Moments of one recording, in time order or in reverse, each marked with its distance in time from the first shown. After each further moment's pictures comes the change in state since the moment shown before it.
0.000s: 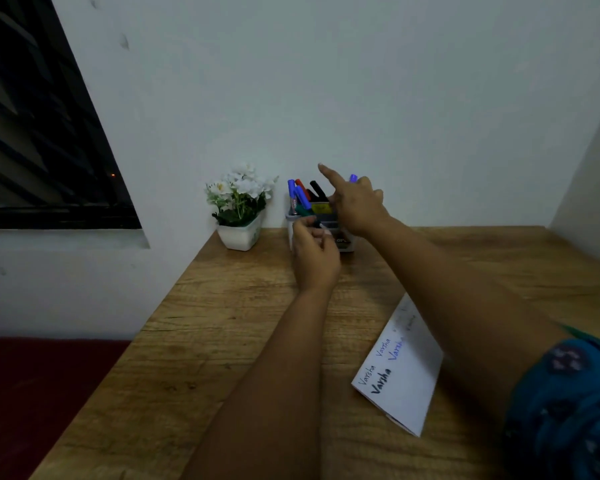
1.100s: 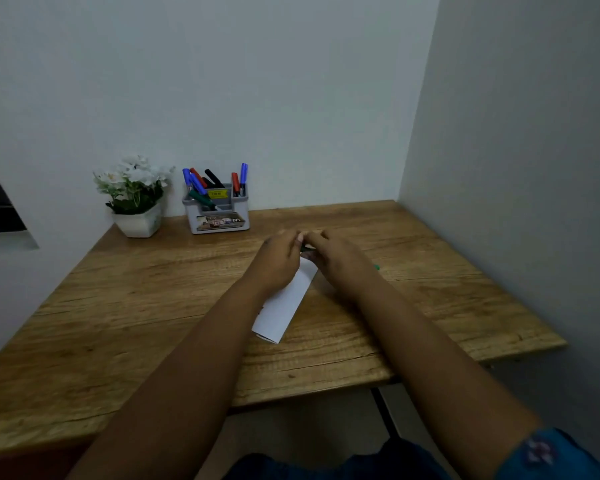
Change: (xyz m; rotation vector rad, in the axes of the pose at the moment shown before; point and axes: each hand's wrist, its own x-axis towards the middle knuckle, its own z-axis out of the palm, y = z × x) left_hand -0.103 0.054 0.029 0.319 -0.674 0.395; right_hand -0.230 0.079 -0.073 0.101 0.002 -0.054
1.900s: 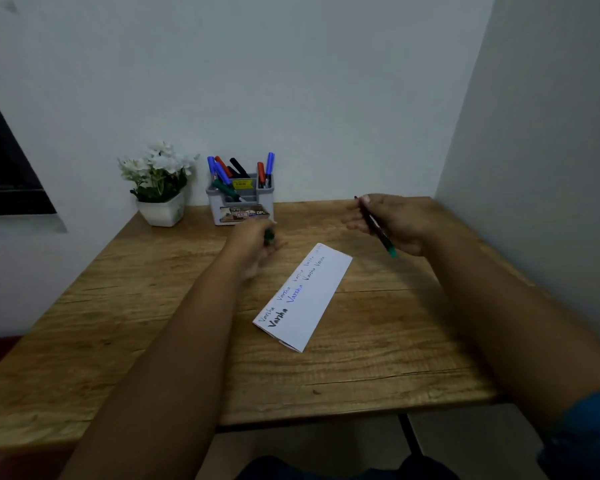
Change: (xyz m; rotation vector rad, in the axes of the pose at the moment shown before) left_hand 0.012 -0.022 -0.057 -0.987 0.248 -0.798; right_hand 0.059 0.055 -0.041 1.256 -0.215 0.482
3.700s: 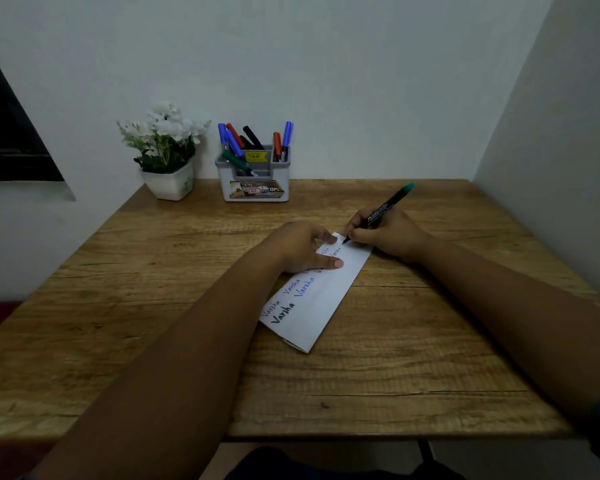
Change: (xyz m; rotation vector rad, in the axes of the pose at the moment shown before) left_hand 0.020 -0.032 0.016 1.371 -0.315 0.334; right_hand 0.039 0.061 0.009 -0.743 -0.040 -0.209
